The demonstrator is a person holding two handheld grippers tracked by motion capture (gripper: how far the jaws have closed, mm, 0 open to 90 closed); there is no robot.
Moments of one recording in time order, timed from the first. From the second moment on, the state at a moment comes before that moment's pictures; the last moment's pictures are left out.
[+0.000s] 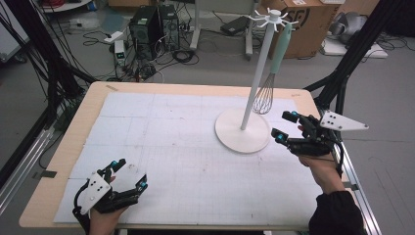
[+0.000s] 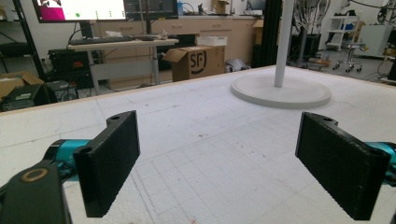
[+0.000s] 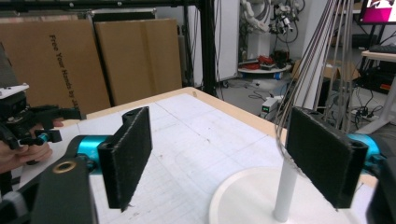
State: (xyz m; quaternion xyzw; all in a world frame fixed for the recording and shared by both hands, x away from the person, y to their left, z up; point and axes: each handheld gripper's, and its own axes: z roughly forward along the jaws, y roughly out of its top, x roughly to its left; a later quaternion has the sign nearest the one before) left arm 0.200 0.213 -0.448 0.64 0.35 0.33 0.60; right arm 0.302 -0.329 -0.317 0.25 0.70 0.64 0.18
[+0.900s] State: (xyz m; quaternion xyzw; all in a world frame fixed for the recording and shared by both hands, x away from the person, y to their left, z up) left arm 0.200 0.210 -0.449 0.64 0.35 0.33 0.60; right arm 0.240 -0.335 -0.368 0.26 0.68 0.65 0.22
